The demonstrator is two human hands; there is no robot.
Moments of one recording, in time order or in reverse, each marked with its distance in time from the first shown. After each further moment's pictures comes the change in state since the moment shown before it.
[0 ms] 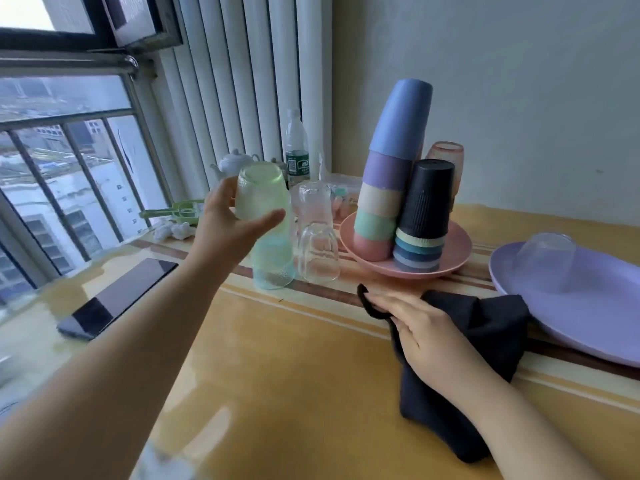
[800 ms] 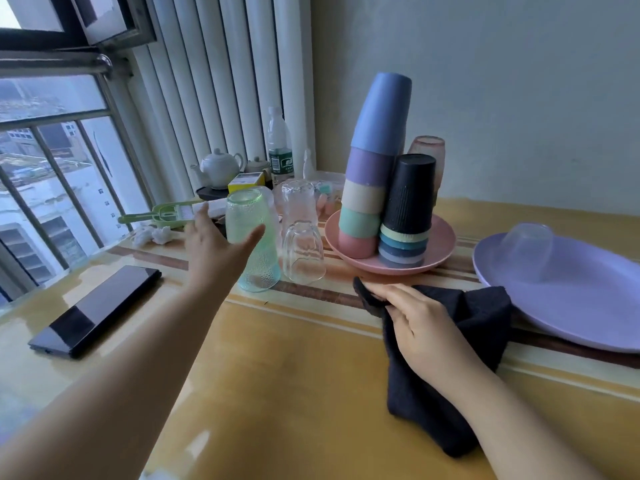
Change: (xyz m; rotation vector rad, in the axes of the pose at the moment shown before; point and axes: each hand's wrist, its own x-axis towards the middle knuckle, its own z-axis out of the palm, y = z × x) left_hand -0.001 -0.038 0.025 0.255 0.101 -0.182; right_hand 0.001 -0.006 -0.007 0.057 0.110 0.069
